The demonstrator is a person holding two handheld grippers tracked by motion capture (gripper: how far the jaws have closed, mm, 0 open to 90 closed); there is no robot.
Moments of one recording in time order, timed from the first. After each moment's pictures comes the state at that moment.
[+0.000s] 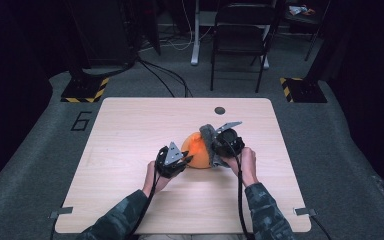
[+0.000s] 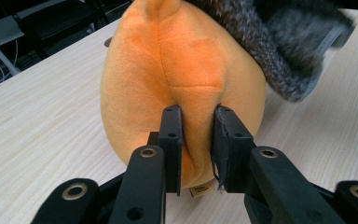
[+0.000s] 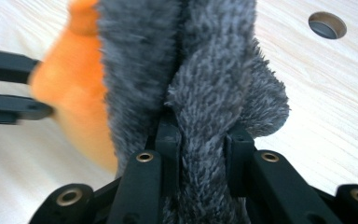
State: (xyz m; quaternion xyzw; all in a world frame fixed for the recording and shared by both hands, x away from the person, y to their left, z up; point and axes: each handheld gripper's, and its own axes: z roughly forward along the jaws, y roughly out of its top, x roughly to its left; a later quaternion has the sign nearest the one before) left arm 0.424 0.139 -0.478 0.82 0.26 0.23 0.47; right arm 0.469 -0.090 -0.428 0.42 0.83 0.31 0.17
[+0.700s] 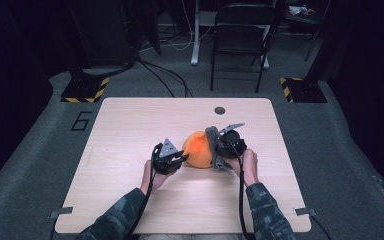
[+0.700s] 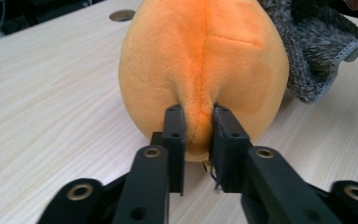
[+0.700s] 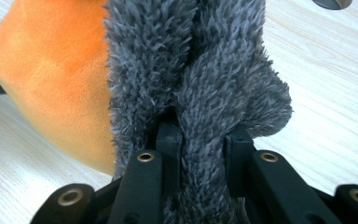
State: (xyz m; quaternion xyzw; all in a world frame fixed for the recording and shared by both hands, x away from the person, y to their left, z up) left arm 0.435 0.150 -0.483 0.81 0.31 0.20 0.47; right arm 0.476 -0.100 -0.442 0.44 0.83 0.30 0.16
